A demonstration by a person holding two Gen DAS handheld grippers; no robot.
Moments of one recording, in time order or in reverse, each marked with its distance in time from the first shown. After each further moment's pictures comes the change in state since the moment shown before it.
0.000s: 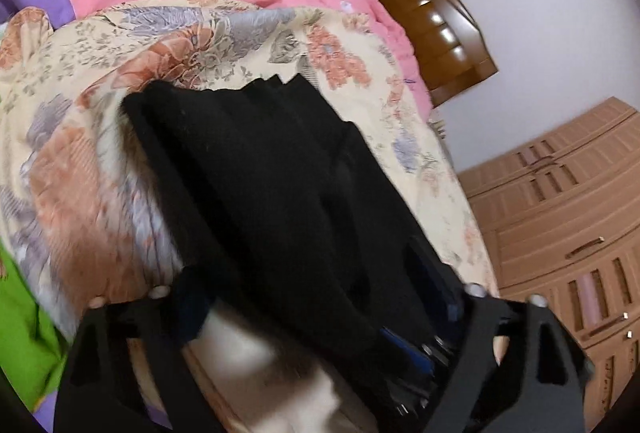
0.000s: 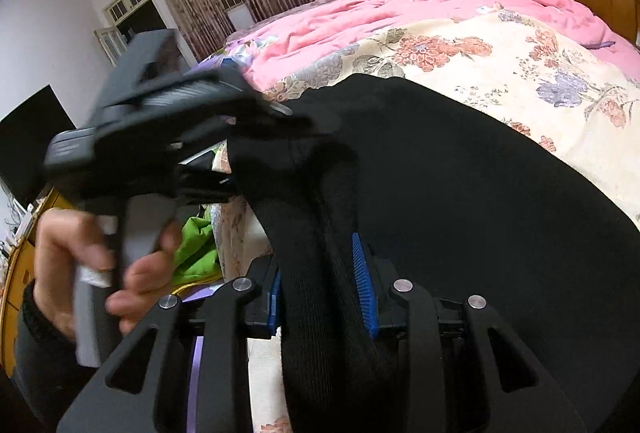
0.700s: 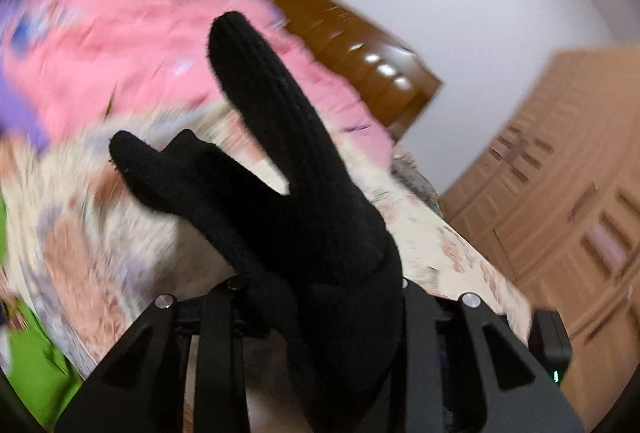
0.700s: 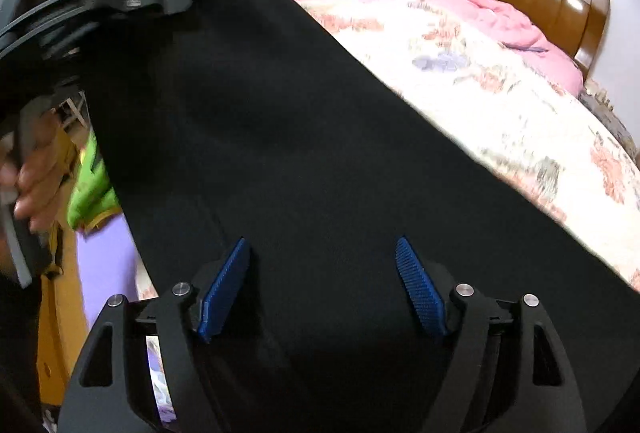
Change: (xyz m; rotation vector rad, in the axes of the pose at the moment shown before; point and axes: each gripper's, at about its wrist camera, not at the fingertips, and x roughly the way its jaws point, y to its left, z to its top) left arm -0.055 -0.074 -0.043 0.348 -0.301 -0.051; right arm -0.073 -0.037 -0.039 -0.059 0.071 -0.336
